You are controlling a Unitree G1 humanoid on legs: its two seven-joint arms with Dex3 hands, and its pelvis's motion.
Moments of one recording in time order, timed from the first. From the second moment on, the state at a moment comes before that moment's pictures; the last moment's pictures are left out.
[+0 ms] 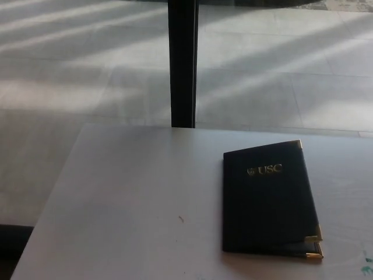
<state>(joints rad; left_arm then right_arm) -0.15 0.40 0.56 1.04 -0.15 0.01 0.05 0.14 -0.42 -0.58 0.57 0.13 0.07 0.02</state>
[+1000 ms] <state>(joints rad) -0.23 0.44 0.79 1.15 -0.36 0.00 0.14 0.12 -0.43 -0.87 0.39 0.44 0.29 0.05</state>
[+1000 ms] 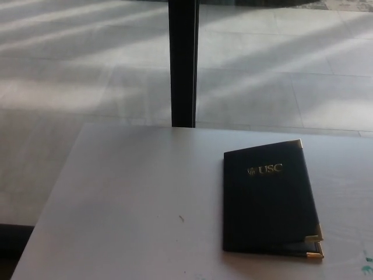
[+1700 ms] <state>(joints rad) -0.15 0.45 0.77 1.14 -0.41 0.00 0.14 0.13 -0.45 -0.98 0.47 0.56 0.45 0.00</state>
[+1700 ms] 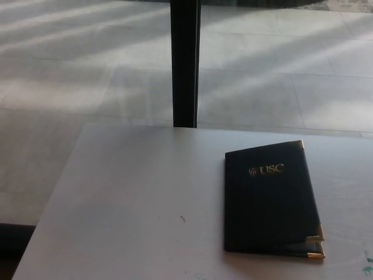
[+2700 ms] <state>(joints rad) -0.13 0.46 0.76 1.13 -0.45 0.00 0.15 -0.28 -0.79 -1.19 0.22 0.72 0.53 -0.26</state>
